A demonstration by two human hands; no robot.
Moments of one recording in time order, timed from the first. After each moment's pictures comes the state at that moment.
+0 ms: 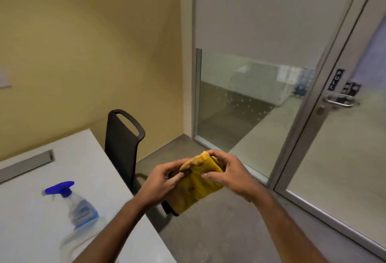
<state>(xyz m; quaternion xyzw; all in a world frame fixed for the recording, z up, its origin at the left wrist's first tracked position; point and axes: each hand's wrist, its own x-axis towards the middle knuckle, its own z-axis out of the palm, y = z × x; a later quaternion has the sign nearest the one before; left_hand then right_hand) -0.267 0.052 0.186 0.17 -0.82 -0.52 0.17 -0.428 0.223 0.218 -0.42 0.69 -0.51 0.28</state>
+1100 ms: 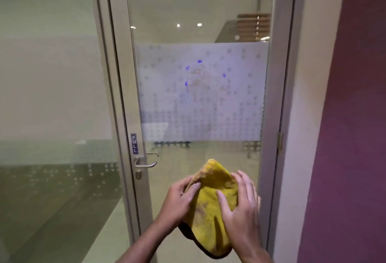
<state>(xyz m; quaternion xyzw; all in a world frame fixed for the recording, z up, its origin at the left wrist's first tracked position) -0.837 0.570 0.266 -0.17 -0.75 -0.64 0.07 -0.810 0.738 0.230 -0.01 0.81 -0.37 -0.46</state>
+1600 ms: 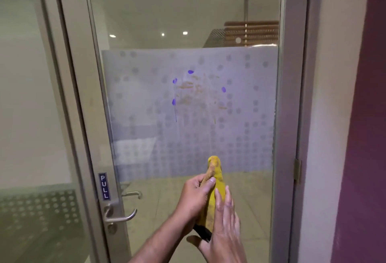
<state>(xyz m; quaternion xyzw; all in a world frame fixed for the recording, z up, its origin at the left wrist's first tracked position) -1.089 0.628 0.325 -0.13 -0.71 -0.69 -0.01 -1.044 0.714 0.228 -0.05 0.91 -0.26 -0.32</state>
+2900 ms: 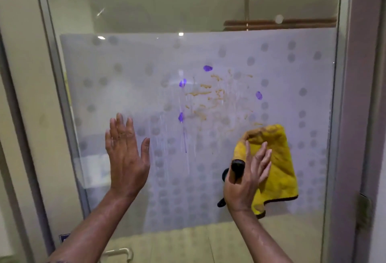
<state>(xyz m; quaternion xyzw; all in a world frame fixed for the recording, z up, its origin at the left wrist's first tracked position) -1.393 0.475 0.401 -0.11 -0.78 -0.17 0.59 -1.365 0.731 0.328 0.07 0.72 -0.34 -0.60</state>
